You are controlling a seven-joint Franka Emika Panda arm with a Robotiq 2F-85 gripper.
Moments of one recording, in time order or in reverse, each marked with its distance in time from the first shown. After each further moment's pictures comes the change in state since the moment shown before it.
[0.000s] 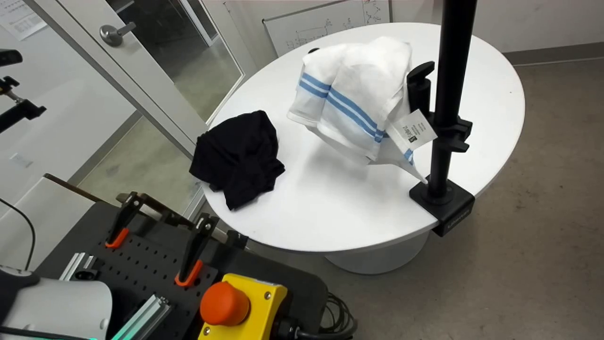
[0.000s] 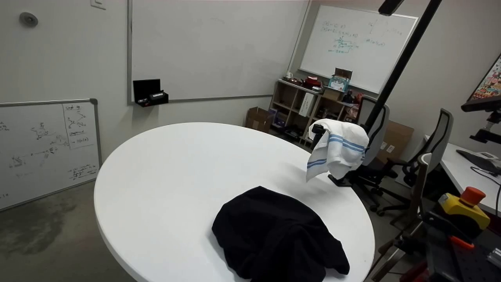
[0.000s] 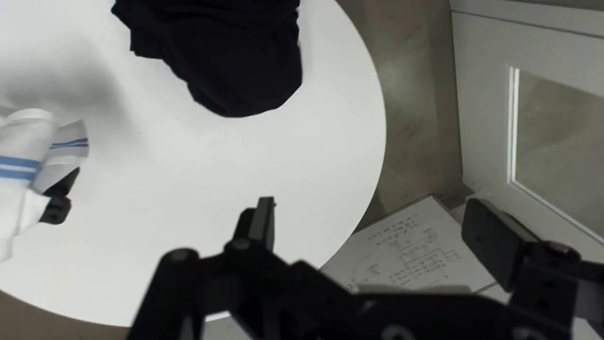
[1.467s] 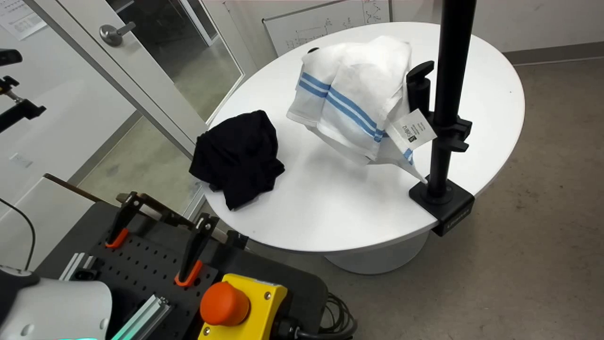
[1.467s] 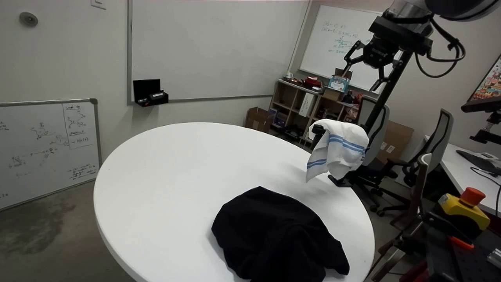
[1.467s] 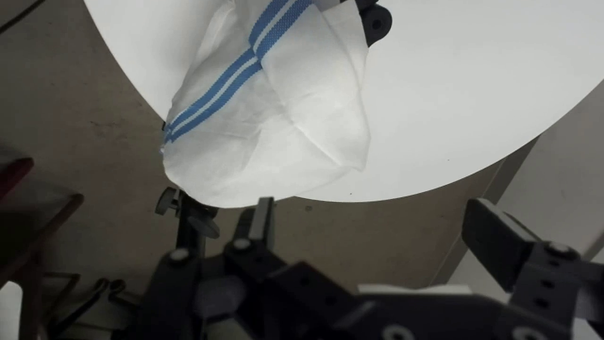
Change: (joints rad) arm -0.412 0.399 -0.177 0.045 -0.471 0.394 0.772
